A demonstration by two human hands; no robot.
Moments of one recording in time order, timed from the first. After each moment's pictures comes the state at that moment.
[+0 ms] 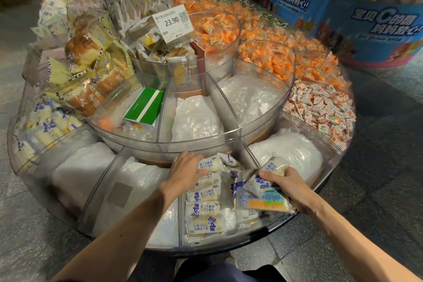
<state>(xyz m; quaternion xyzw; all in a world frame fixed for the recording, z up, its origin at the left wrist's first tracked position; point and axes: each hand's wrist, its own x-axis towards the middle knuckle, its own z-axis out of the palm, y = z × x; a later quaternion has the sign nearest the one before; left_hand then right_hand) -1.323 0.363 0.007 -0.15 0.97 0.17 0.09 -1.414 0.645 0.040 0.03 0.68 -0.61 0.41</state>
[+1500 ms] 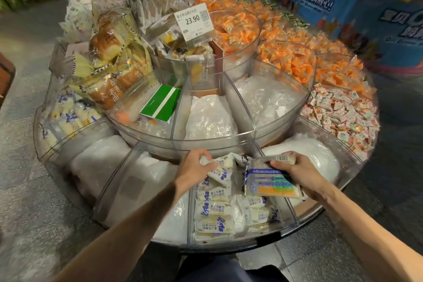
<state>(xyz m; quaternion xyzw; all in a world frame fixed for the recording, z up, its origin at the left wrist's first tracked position) -1.314 0.364 0.027 -0.34 0.81 0.48 0.02 -1.450 0.620 0.044 0.00 0.73 -0.58 0.36</state>
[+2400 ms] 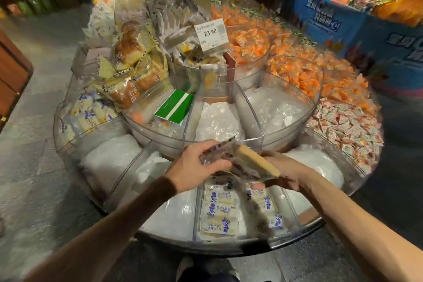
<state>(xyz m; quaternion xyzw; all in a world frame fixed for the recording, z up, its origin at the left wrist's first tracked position) -1.260 0.374 0.130 -0.10 0.87 0.47 -0.11 -1.415 0.561 0.109 -0.13 0.65 -0.53 0.53</state>
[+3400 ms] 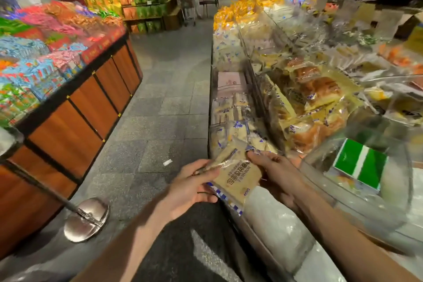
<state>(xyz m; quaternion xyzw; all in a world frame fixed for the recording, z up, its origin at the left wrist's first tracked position) -0.962 -0.036 0.170 -0.35 0.54 0.75 -0.13 -1.157 0.072 0.156 -0.15 0.56 -0.63 0.52</state>
